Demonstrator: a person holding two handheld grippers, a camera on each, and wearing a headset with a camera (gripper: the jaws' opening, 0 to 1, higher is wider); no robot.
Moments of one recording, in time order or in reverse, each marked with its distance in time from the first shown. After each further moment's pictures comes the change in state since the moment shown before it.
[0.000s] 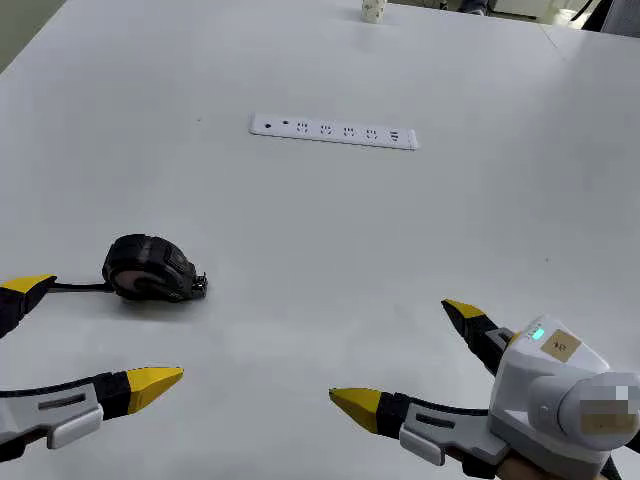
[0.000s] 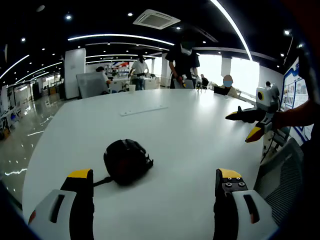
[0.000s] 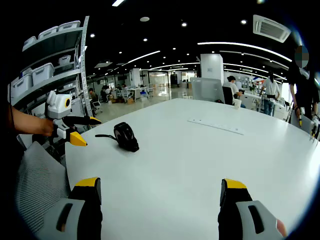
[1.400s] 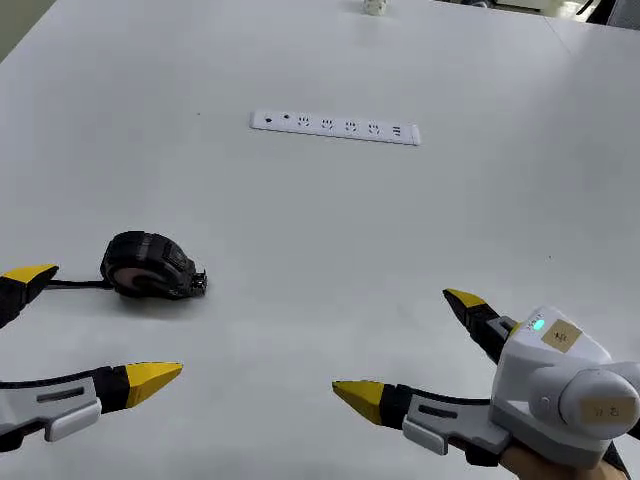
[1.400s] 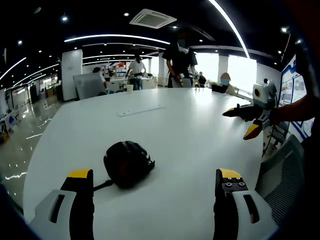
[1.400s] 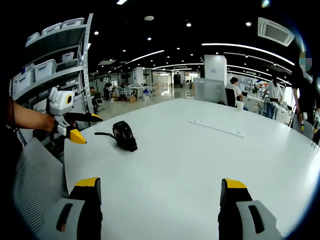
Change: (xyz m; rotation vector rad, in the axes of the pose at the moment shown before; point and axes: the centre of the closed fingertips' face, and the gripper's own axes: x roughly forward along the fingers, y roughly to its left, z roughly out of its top) left arm 0.008 0.005 0.001 0.024 0.005 -0.020; right arm 0.009 -0.009 0.003 -0.034 0.009 0.015
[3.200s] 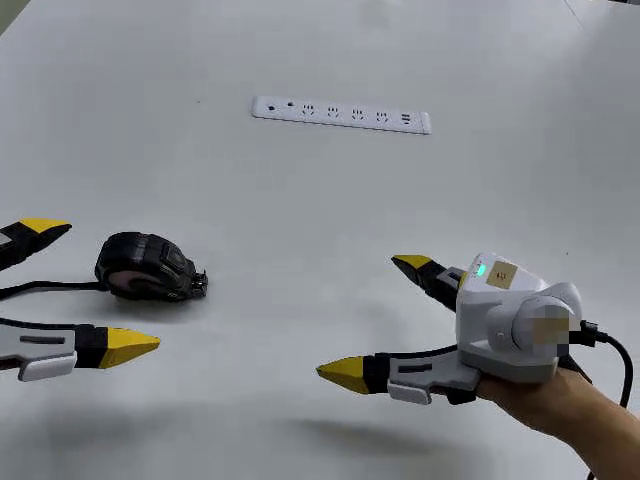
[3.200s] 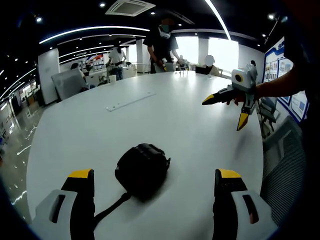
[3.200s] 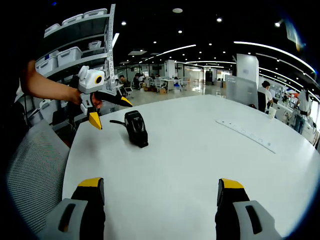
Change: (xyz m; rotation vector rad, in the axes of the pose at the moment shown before) left arm 0.037 0.039 0.002 0.149 0.131 -0.158; right arm 0.064 -0.001 -0.001 -0.146 0.059 0.256
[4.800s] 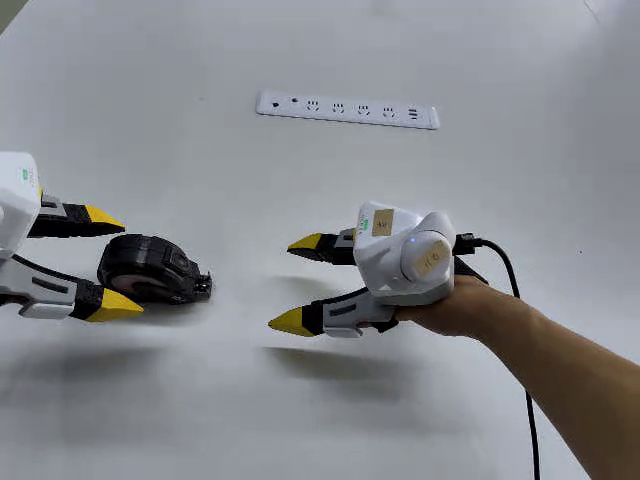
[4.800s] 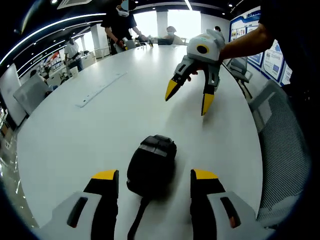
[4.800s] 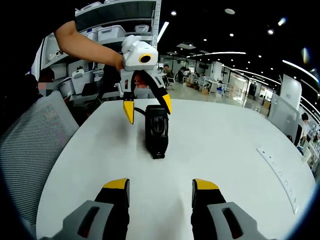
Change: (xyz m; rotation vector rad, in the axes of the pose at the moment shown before) left arm 0.028 0.015 -0.015 0.278 0.228 -0.269; right arm 0.088 0.017 0.022 -0.296 0.060 0.293
